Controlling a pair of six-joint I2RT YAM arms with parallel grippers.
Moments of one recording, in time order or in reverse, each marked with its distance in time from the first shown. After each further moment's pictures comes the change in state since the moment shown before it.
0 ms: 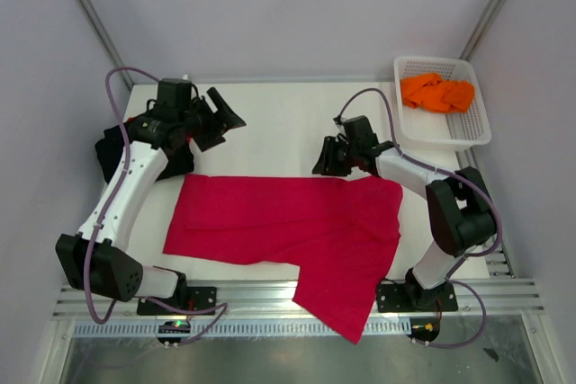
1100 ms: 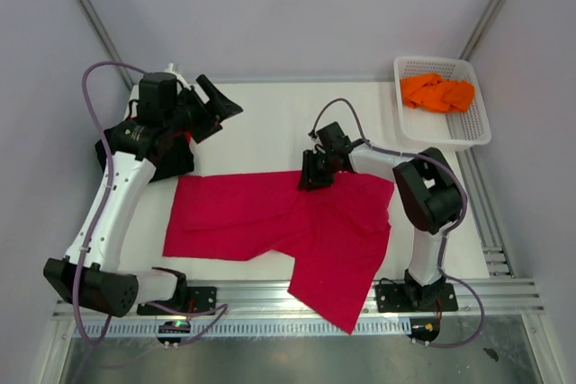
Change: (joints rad) left arm 0.000 -0.094 0.056 0.027 0.043 -0.044; right arm 0.105 0.248 0.126 -0.102 -0.048 -0.027
